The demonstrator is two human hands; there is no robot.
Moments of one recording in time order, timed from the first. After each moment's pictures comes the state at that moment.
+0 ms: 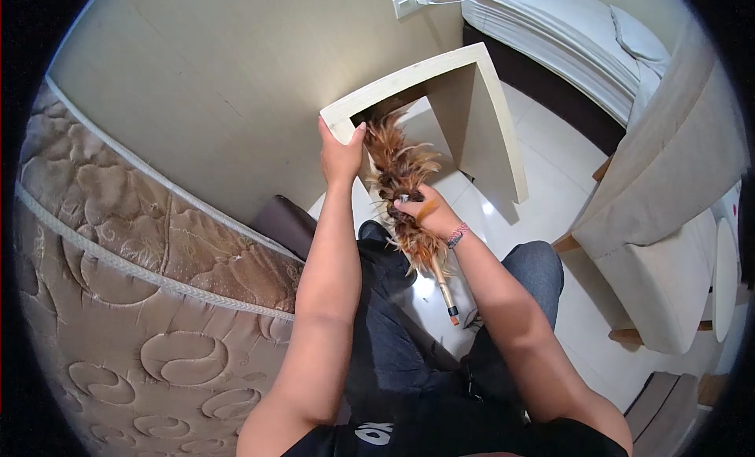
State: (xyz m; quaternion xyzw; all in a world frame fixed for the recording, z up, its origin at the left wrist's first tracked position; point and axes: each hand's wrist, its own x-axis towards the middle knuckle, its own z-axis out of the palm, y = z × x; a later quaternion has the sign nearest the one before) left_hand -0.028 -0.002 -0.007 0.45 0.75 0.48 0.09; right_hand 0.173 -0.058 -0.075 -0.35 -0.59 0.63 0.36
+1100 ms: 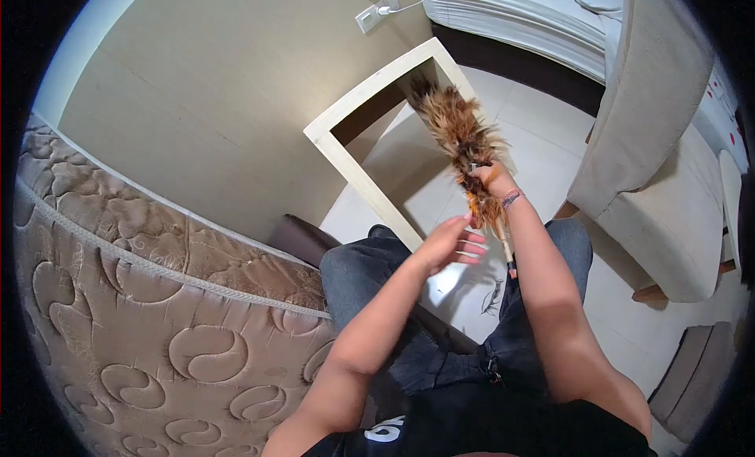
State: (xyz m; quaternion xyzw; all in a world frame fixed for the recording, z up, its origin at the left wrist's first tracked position) left_hand 0.155 -0.158 -0.052 0.32 0.45 0.24 0.80; right_hand 0.320 -0.028 -0.111 -0.50 -0.47 0.59 0.42
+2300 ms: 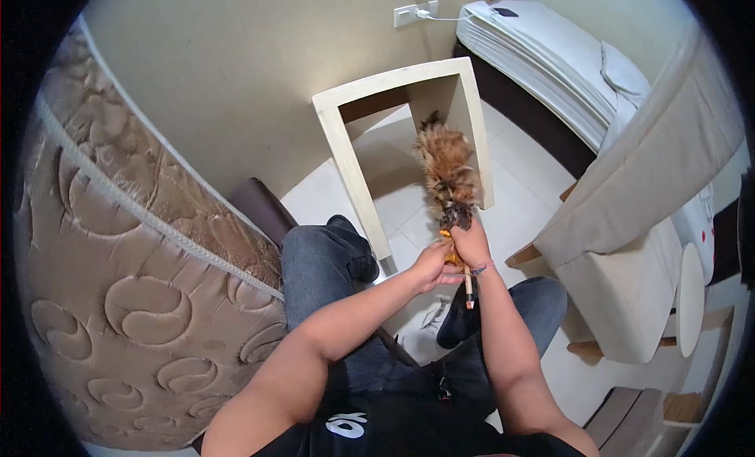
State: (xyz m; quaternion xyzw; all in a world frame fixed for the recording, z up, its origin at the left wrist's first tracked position) left_hand 0.201 -0.173 -0.103 0.17 0.43 0.38 0.81; right_hand 0.319 -0.116 -0.094 -0.60 -0.52 0.50 0.35
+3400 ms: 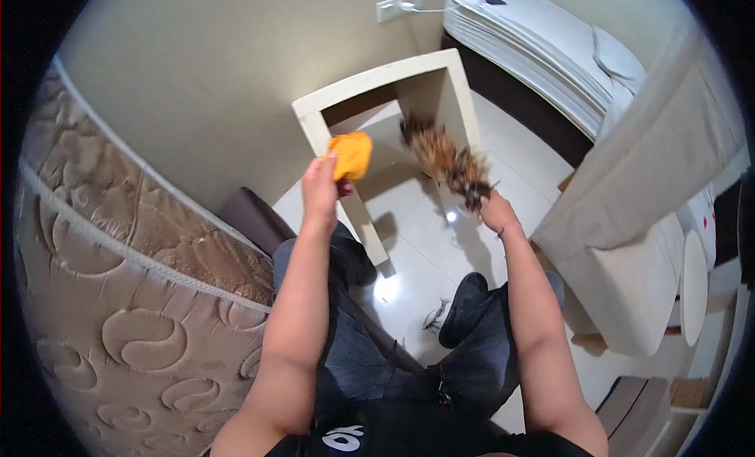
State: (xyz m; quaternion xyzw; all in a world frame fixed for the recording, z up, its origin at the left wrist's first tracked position) left_hand 0.033 -0.098 0.009 0.30 0.54 0.65 0.44; right_hand 0.382 -0.027 -0.084 -0.71 -0.65 0.27 0.10
